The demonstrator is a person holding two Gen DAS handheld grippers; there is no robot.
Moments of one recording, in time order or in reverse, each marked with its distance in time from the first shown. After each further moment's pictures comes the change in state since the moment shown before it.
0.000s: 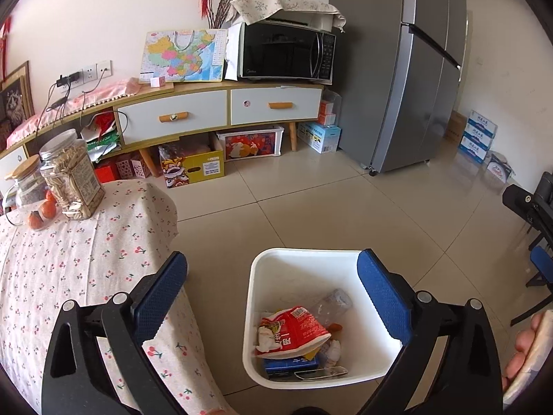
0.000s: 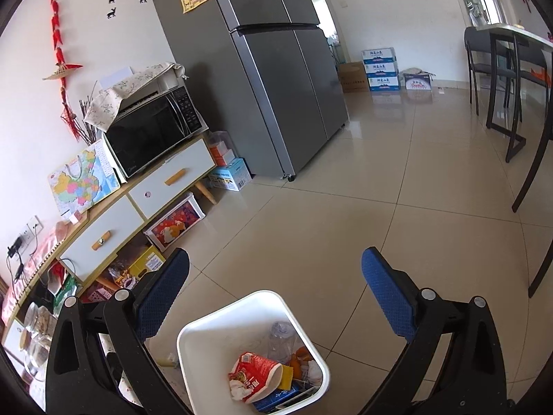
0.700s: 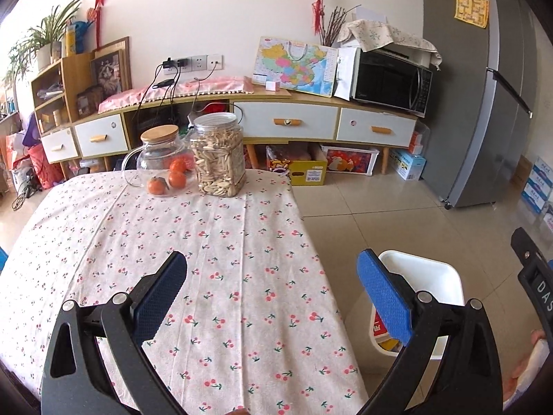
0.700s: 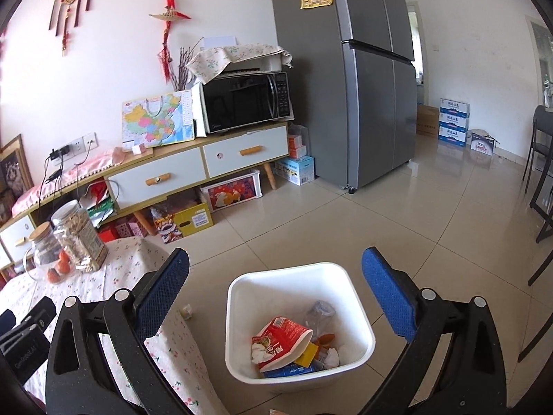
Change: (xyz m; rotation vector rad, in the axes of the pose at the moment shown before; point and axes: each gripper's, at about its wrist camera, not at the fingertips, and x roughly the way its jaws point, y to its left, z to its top) left arm -0.096 0.141 -0.034 -0.203 -0.038 0.288; right arm -0.066 0.092 -0.075 -0.361 -0.010 0.191
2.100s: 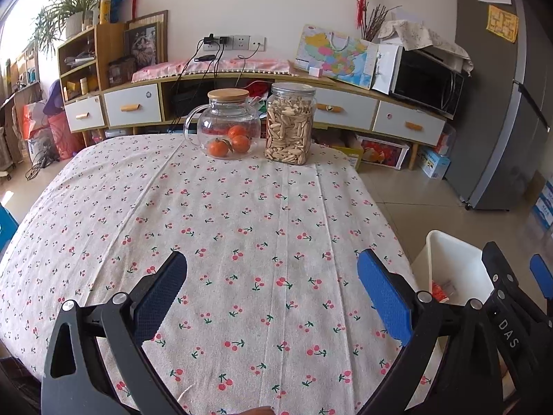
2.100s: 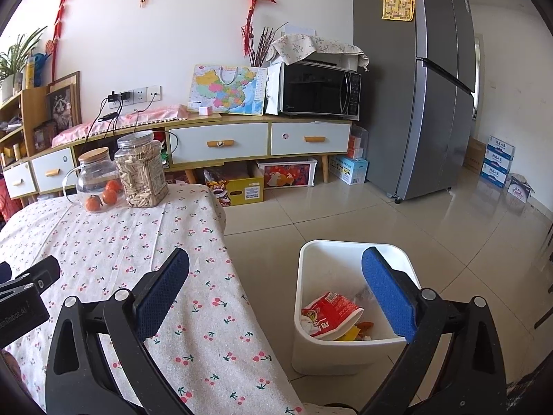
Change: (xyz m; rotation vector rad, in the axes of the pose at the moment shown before) left arm -0.004 0.104 -0.047 -0.073 0.037 0.047; right arm -0.026 0.097 -0.063 -0.220 0.003 0.143
